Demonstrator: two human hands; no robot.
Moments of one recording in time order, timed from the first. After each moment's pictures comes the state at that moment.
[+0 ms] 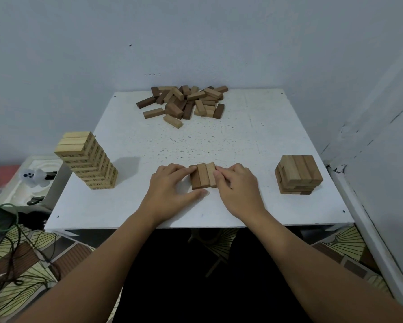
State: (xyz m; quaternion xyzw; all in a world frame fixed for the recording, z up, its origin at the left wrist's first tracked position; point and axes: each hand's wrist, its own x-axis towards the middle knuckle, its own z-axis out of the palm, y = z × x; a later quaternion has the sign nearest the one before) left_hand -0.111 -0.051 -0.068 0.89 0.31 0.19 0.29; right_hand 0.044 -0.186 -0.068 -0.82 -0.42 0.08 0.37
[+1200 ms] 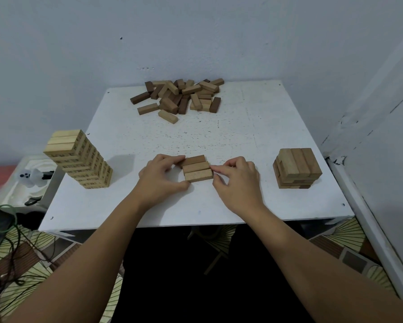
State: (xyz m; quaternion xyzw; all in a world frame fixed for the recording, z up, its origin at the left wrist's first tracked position) left_hand -0.108 -0.028 -0.052 0.84 0.35 0.12 0.39; right_hand 0.051 -0.186 -0.082 -0.84 -0.42 0.03 0.34
